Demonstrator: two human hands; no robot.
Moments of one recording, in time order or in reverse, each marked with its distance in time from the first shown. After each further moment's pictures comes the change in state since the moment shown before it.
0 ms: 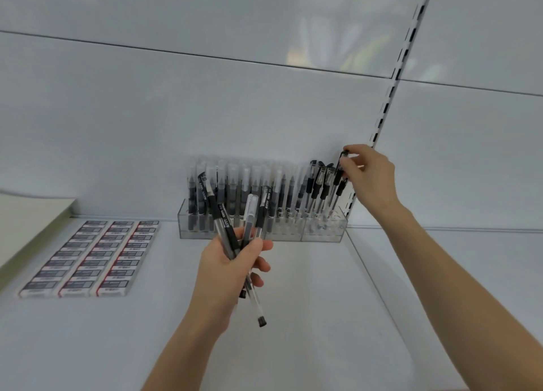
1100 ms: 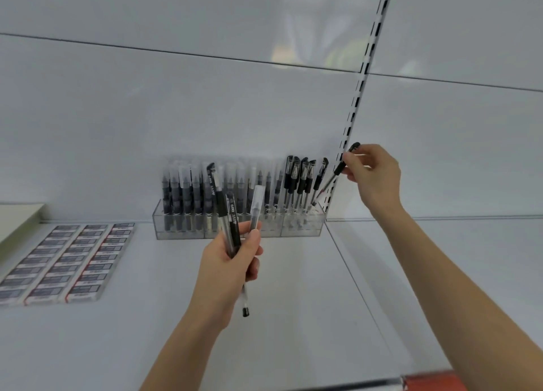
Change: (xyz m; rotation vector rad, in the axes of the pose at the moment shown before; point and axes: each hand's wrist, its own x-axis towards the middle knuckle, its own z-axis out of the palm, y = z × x) left_hand -0.002 -0.007 0.029 -0.026 -0.046 -0.028; right_hand -0.014 0.009 -0.037 0.259 0.141 0.164
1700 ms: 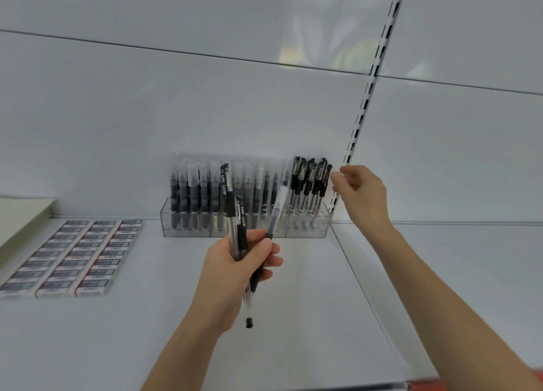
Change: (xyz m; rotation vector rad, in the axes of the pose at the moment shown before) left_hand -0.006 0.005 -0.003 -0.089 -0.060 -0.032; right_hand -0.024 0.008 0.018 -0.208 -0.120 0.011
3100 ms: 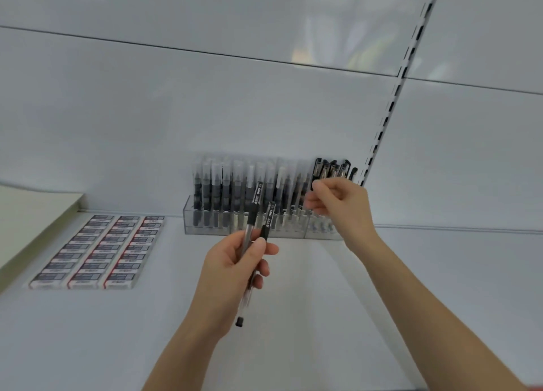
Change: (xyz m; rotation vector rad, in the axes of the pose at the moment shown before) left_hand -0.005 0.004 -0.027 0.065 0.044 0.081; right_hand -0.030 -0.028 0.041 0.365 -0.203 0.061
